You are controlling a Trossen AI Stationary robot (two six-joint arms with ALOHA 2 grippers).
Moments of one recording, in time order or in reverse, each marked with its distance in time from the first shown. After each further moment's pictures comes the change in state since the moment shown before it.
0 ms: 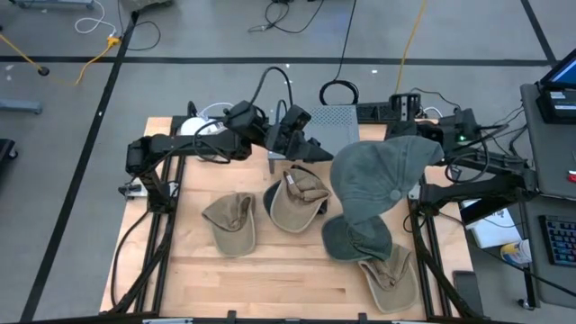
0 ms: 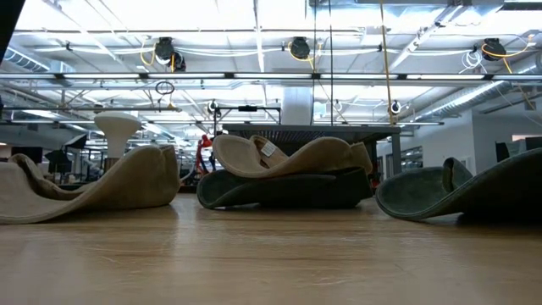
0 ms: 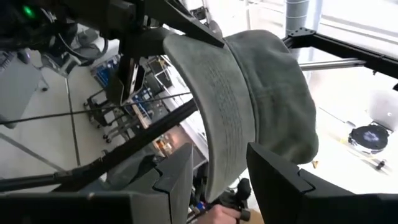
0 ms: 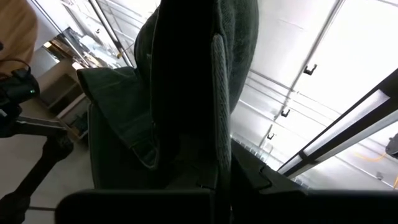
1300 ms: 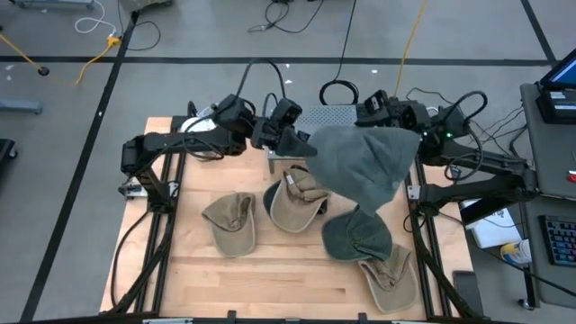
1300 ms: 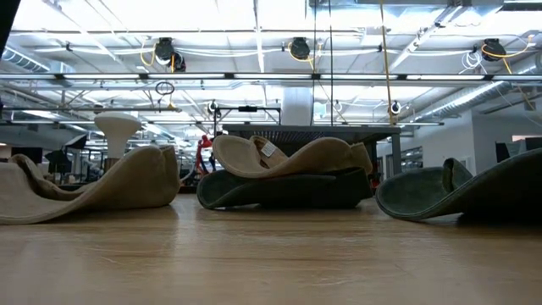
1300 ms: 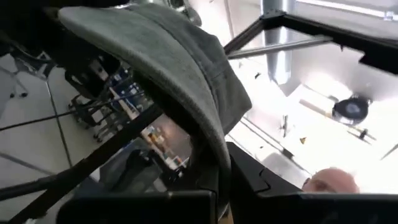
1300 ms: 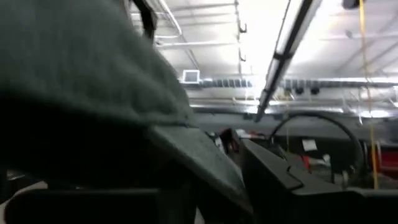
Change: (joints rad) left arm 0.033 -0.051 -0.002 0.052 0.112 0.010; right arm 0.003 -0.019 0.000 -0.267 0.268 0.392
